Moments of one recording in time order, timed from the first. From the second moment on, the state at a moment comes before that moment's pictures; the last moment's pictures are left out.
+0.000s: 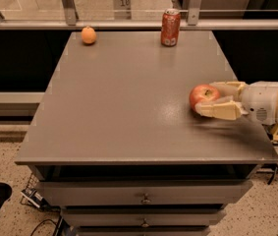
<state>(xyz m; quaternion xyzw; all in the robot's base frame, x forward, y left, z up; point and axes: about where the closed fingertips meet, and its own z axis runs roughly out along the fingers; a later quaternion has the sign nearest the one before) 0.536 -0.208 0.863 -0.37 0.73 0.23 0.52</state>
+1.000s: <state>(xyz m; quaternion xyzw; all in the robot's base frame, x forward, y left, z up) 0.640 -0.148 0.951 -0.37 0.74 0.22 0.52</state>
